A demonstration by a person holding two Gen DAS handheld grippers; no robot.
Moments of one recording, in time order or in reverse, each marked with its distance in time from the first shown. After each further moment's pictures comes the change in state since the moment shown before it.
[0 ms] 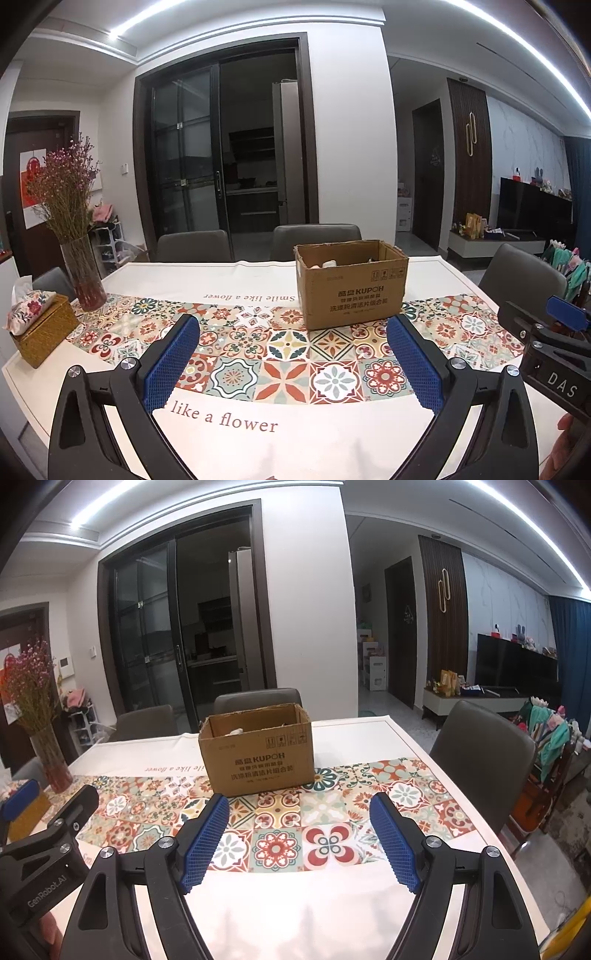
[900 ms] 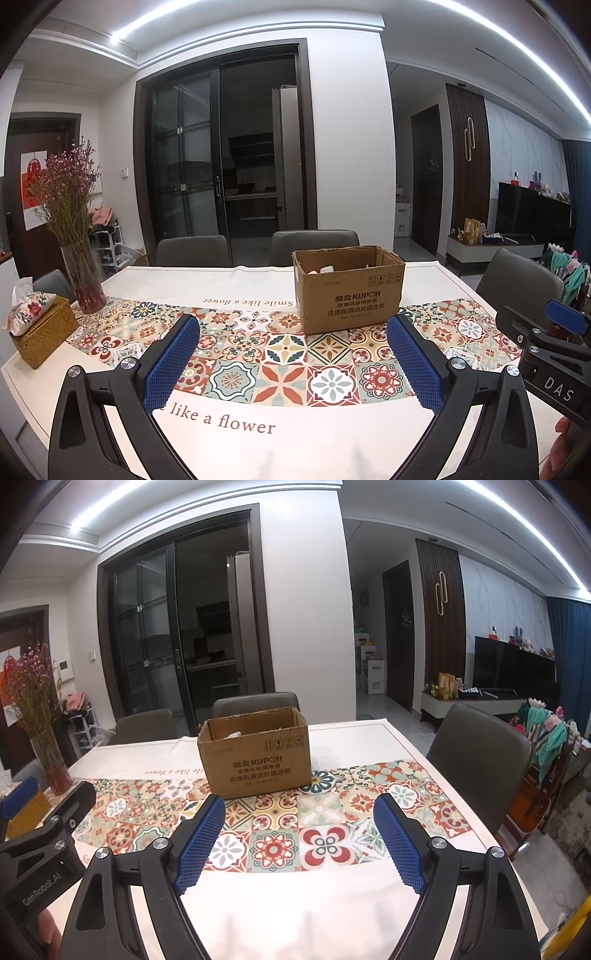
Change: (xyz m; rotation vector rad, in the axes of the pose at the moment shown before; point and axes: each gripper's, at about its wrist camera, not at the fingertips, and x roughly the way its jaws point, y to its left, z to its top) left arm -0.008 -0.005 0.000 -0.003 -0.020 0.002; right arm -0.007 -0.002 -0.001 0.000 -0.014 -0.005
